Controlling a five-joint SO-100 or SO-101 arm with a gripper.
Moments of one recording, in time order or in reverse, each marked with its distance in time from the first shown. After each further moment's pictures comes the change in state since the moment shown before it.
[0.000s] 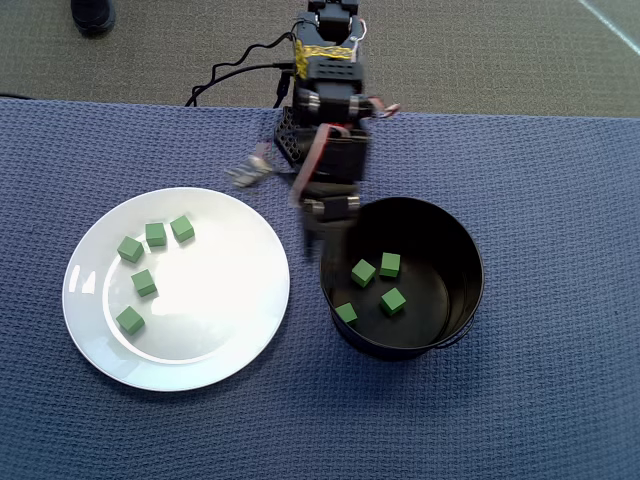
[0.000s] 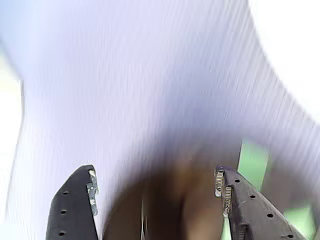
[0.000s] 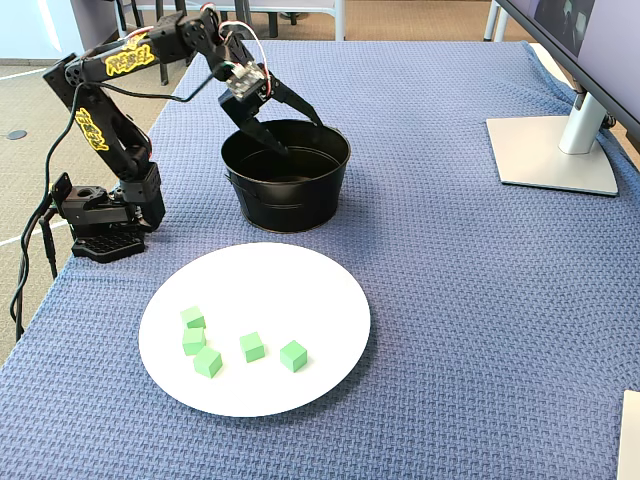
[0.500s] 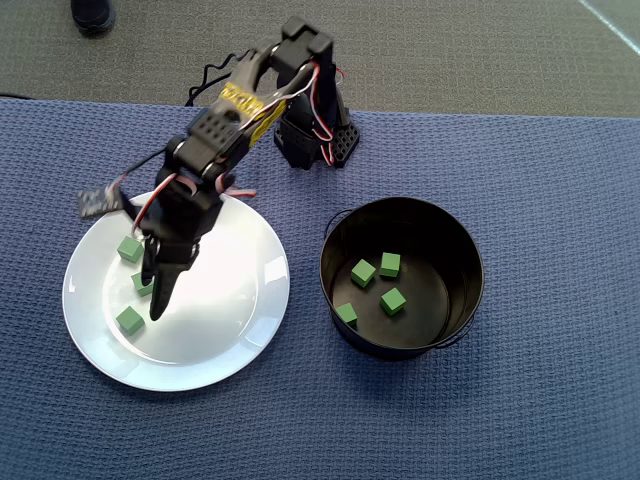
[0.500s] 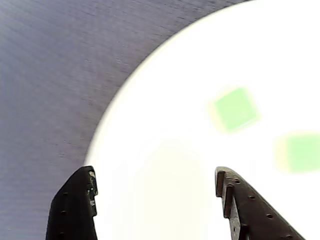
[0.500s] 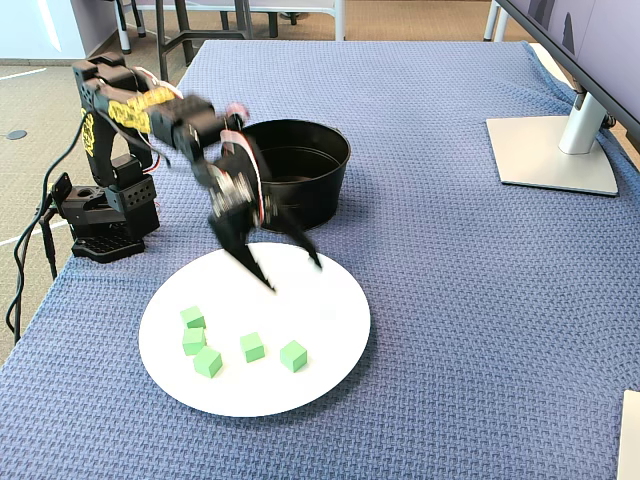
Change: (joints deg) arm 31.9 -29.6 -3.0 -23.8 -30.1
